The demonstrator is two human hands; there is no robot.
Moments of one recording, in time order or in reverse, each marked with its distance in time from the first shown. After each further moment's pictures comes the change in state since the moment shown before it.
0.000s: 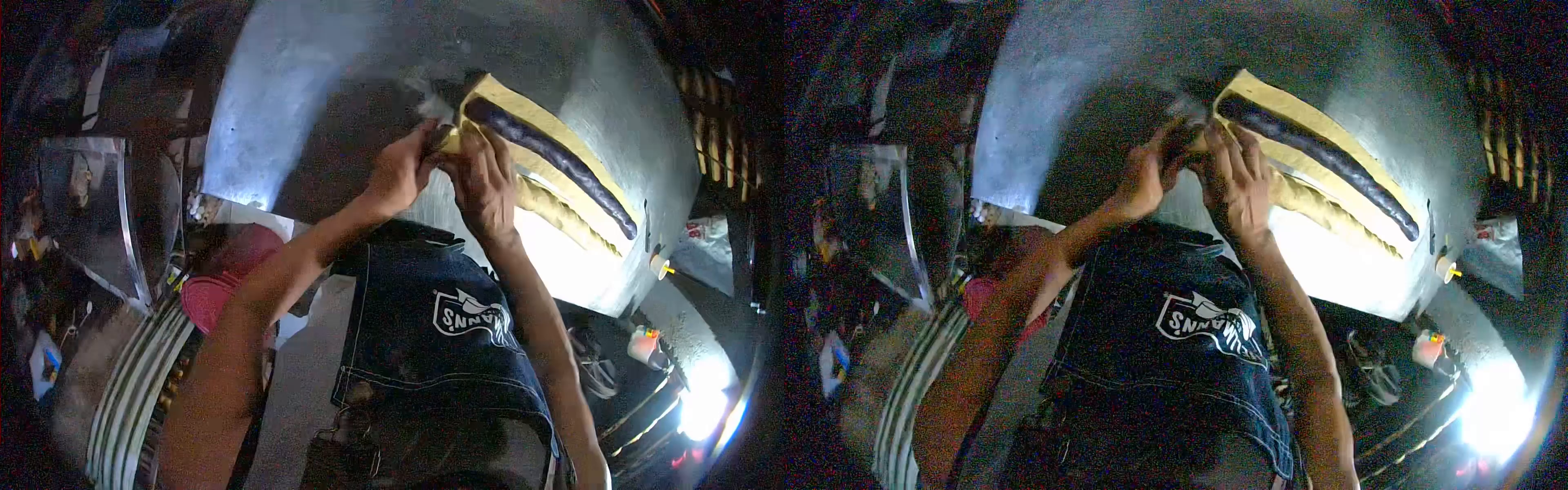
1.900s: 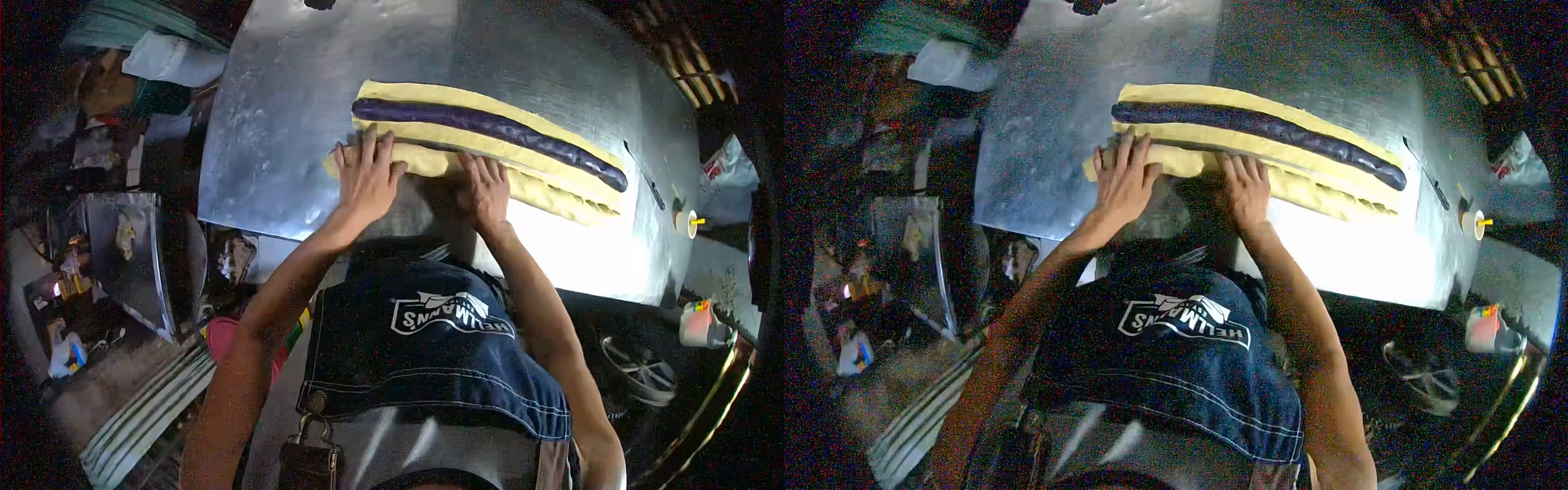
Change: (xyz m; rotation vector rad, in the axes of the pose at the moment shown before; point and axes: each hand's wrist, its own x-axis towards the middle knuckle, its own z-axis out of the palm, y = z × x) left_hand -0.017 0.058 0.129 1.135 -0.047 0.206; right_hand -0.159 0.161 -0.046 -0.084 0.109 0.141
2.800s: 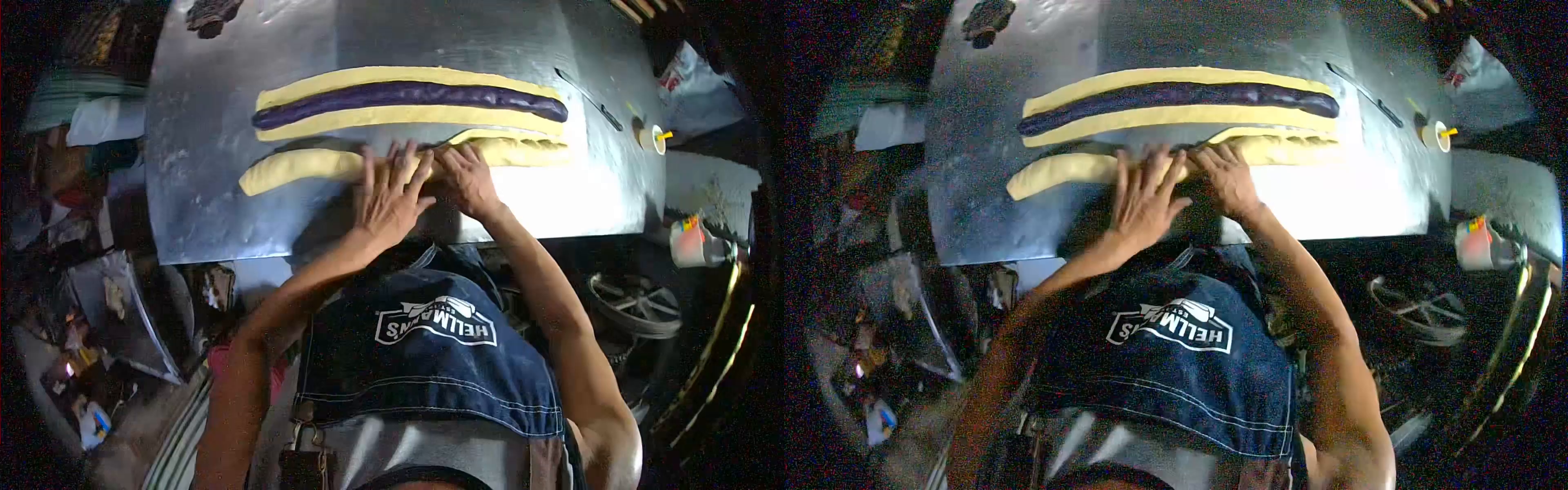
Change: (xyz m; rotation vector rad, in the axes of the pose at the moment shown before) left_hand -0.008 0.169 0.026 -0.249 -0.034 0.375; right_hand -0.082 0.092 -0.073 0.004 -0.193 -0.053
